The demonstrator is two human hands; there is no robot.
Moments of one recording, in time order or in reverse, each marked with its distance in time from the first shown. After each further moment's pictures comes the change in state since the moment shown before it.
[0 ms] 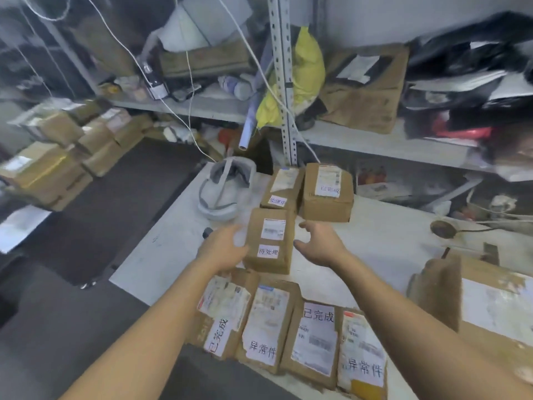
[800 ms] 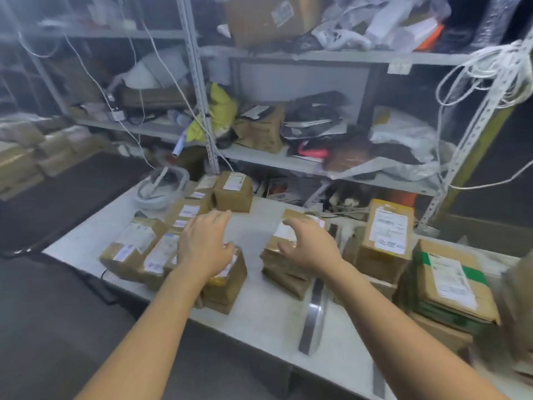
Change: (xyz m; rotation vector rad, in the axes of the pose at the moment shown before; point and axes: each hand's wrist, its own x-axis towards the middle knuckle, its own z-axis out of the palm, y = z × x) left_hand -0.315 0.219 0.111 0.280 0.516 0.345; right_hand -0.356 0.161 -0.142 -0.287 0.312 -0.177
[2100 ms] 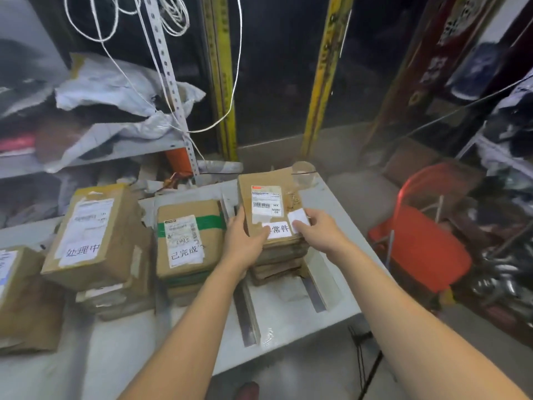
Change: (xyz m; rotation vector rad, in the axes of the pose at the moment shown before) left_hand -0.040 0.601 0.132 -1.116 -0.634 0.133; right_hand -0.270 0.476 -0.144 0.695 0.329 0.929
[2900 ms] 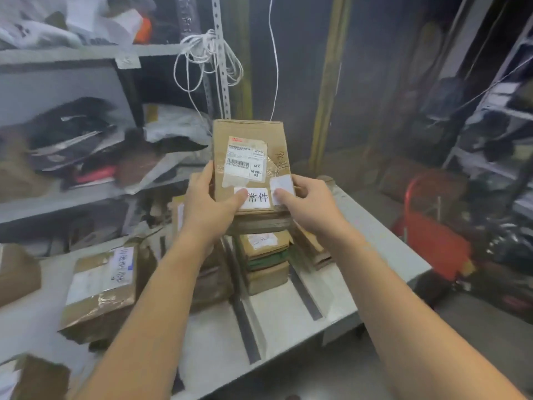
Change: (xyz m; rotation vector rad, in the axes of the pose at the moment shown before) left_hand -0.112 0.033 -0.269 -0.062 0.133 0.389; right_hand -0.189 -0.173 0.149 0.185 0.198 -0.346
